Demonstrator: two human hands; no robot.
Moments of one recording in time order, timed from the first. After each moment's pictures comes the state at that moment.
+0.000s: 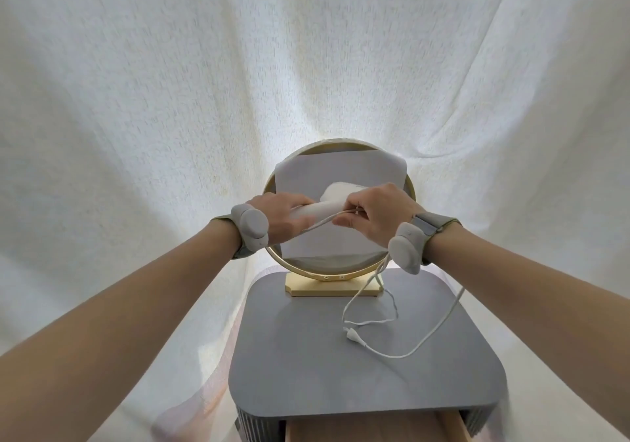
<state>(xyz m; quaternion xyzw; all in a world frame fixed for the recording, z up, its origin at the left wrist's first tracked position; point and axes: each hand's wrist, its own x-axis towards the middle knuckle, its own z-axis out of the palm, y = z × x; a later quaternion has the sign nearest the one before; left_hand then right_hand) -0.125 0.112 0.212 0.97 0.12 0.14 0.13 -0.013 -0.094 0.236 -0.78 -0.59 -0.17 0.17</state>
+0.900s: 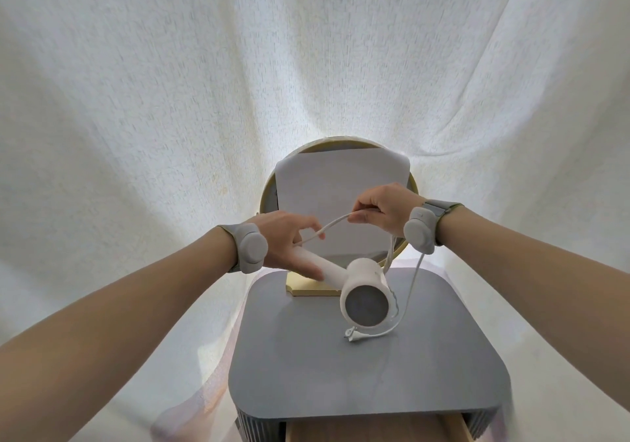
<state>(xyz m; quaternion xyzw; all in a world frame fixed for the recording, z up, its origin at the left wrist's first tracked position) -0.137 0.104 0.199 1.00 0.02 0.04 0.07 0.042 -0.082 0.225 -0.77 -0.61 -0.06 0.17</state>
